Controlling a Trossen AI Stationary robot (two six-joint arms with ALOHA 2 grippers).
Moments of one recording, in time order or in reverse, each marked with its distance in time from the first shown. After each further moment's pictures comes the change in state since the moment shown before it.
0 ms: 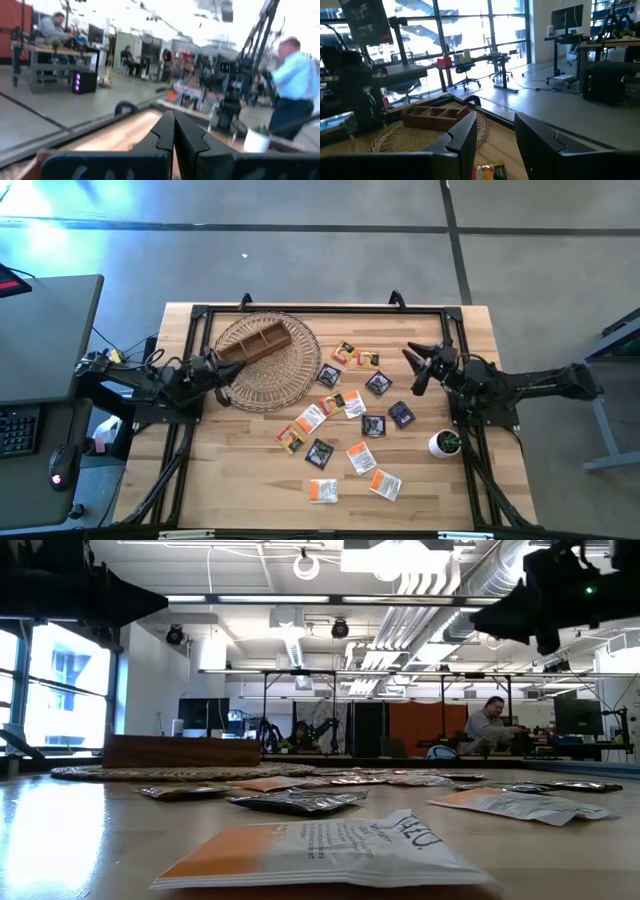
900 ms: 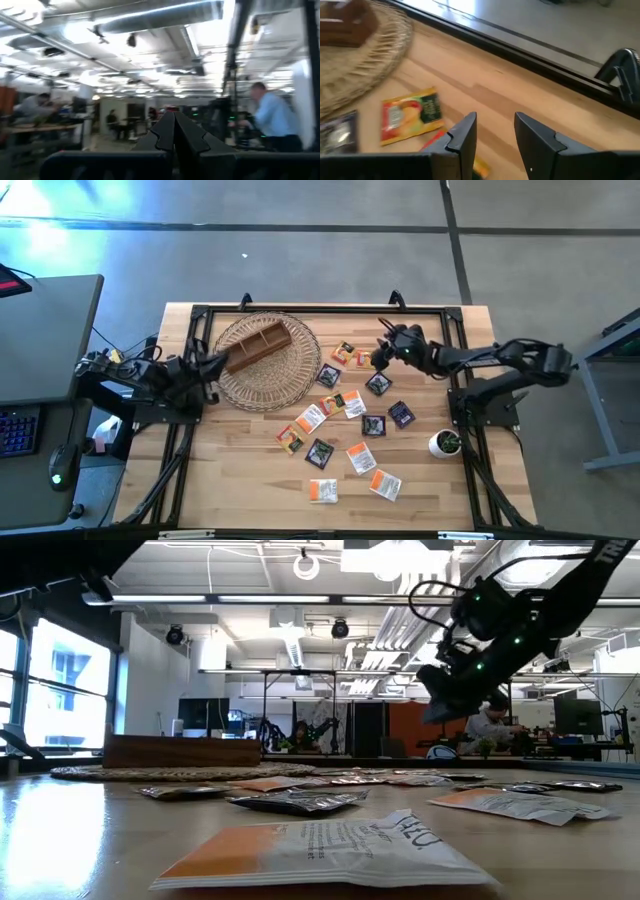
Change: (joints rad) left arm 0.000 0.000 0.000 0.374 0.191 0.361; right arm -0.444 0.909 0.297 -0.038 -0.211 0.212
